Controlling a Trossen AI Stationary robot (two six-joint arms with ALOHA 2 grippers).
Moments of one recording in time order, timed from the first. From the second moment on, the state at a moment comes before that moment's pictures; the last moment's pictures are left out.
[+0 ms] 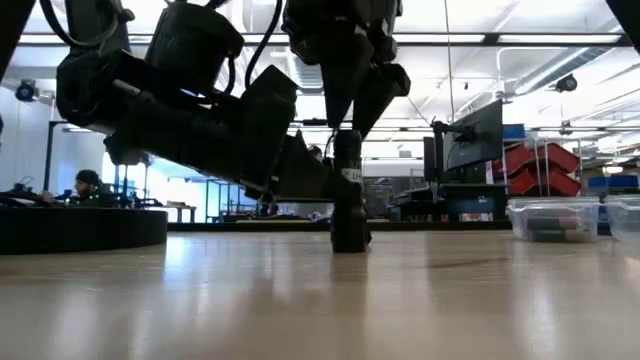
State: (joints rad) left arm -0.24 1.98 0.70 0.96 -0.35 -0.18; right arm 0.12 2.05 1.89 -1.17 0.03 0.59
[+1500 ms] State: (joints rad) left arm -0.24 1.98 0.69 0.95 -0.31 -0.11; right arm 0.12 2.09 1.88 -1.16 0.01 -0.45
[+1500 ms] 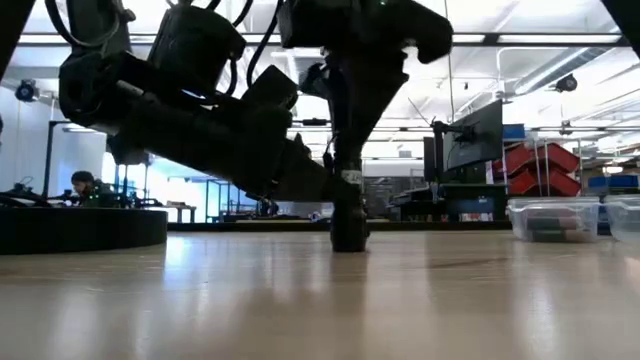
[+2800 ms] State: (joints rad) left arm -0.25 1.97 0.69 0.93 -0.30 -0.13; right arm 0.00 1.94 1.75 -1.12 -0.16 -0.39
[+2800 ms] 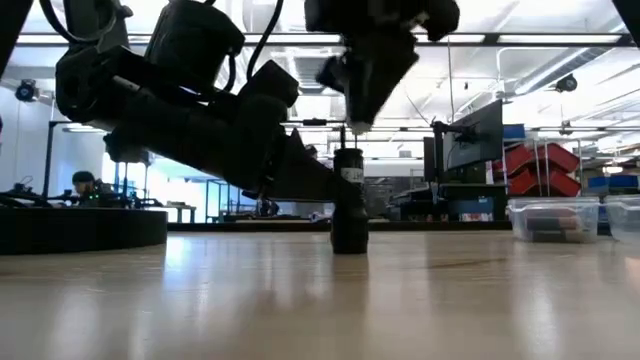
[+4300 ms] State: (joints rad) left arm -0.25 1.98 0.69 0.92 -0.33 -0.14; right arm -0.28 1.81 1.35 -0.78 -0.12 -0.20
